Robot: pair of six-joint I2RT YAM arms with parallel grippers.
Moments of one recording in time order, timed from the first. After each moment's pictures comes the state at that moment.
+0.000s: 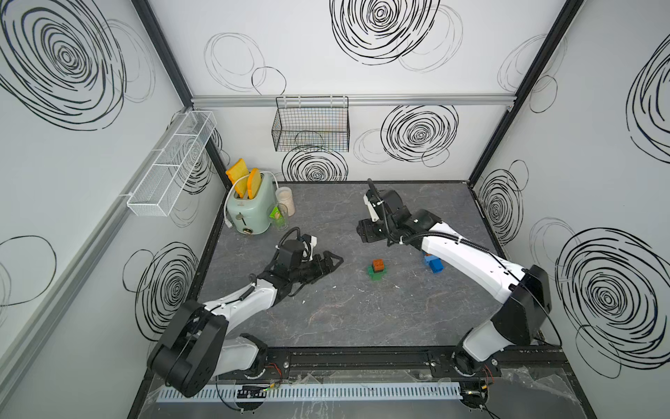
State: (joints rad) left arm -0.46 1.32 0.48 0.28 0.51 -0.97; right arm 0.73 1.57 1.40 -0.70 0.12 0.38
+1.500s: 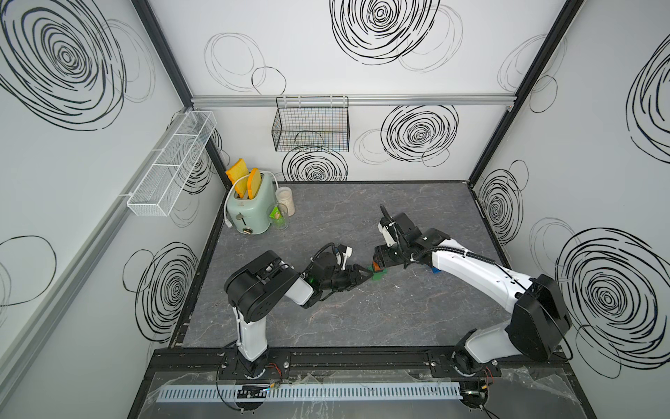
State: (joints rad) left arm -0.69 1.87 0.55 0.92 0.55 -1.14; right arm 0.68 1.47 1.11 -0.71 0.00 0.37
